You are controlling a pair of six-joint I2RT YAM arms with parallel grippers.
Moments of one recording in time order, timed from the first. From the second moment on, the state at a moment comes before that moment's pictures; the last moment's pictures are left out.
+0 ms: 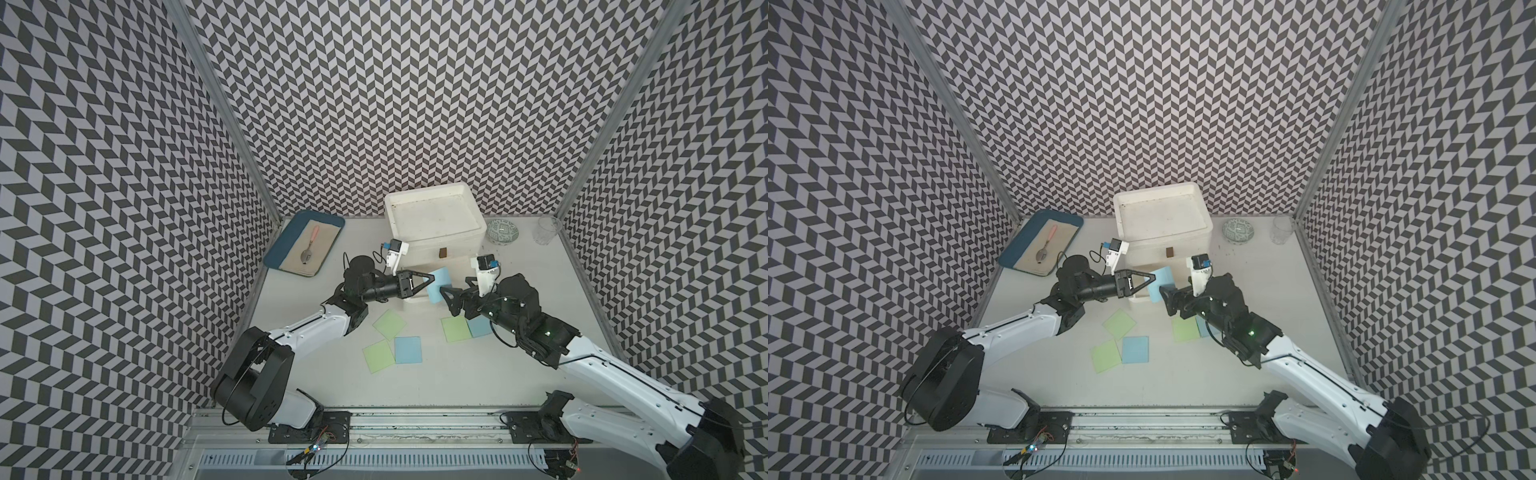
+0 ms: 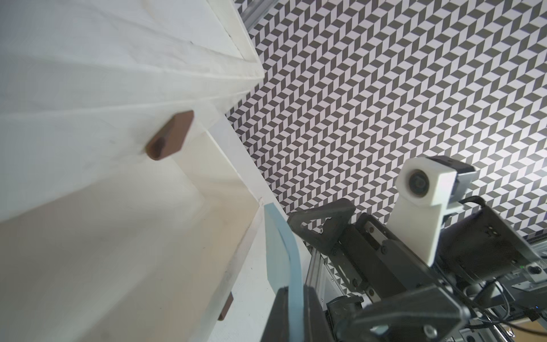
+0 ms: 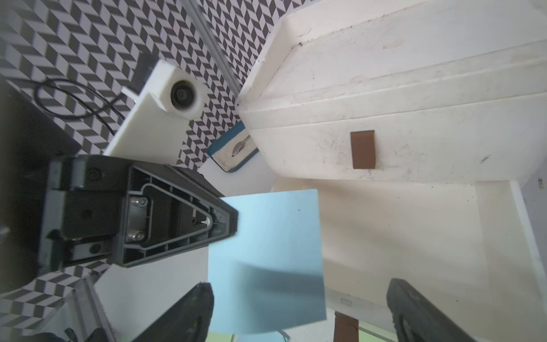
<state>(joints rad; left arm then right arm) -0.50 1.45 0.77 0.60 0.79 -0.88 0.63 0.99 0.71 -0.04 -0.06 0.38</state>
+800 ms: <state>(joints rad) -0.50 1.41 0.89 0.77 1.02 -1.00 0.32 1.22 0.67 0.57 -1.13 0.88</state>
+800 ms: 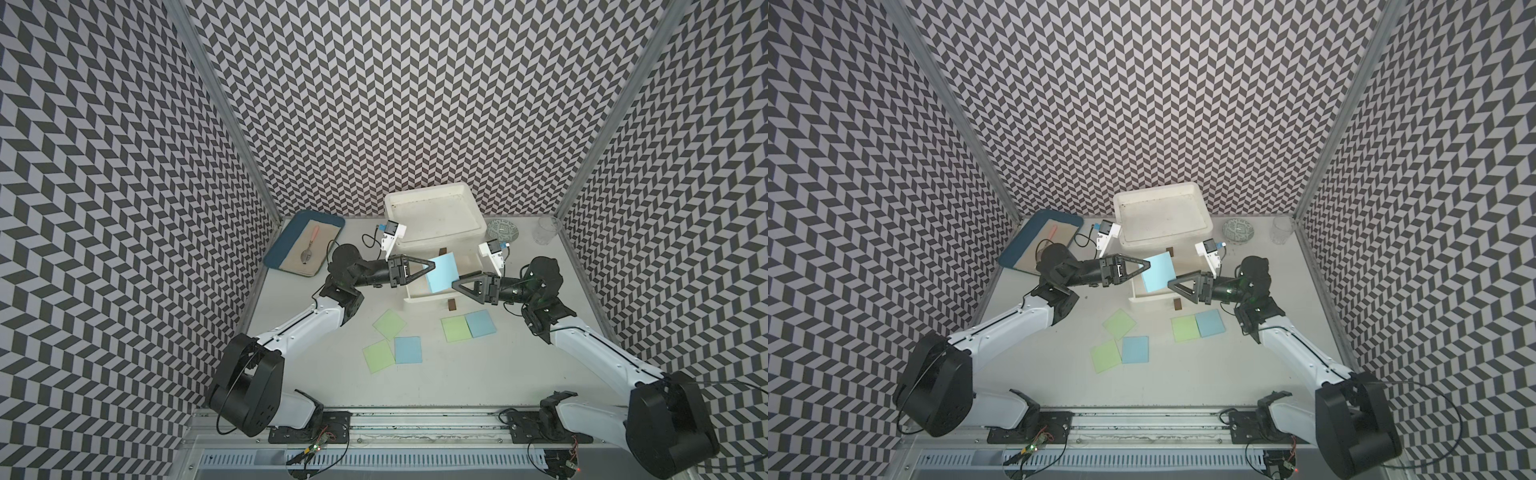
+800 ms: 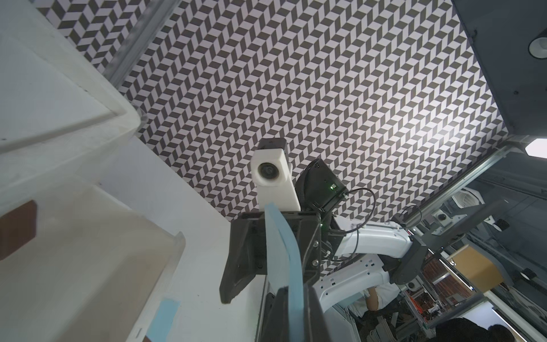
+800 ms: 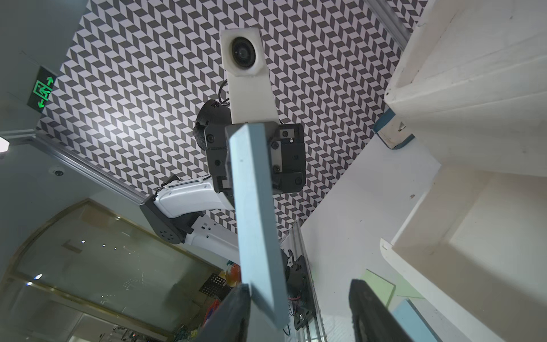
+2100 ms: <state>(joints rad) -0.36 1.40 0.74 0.51 0.84 -0.82 0.13 1.25 0.70 0.29 -0.95 0.72</state>
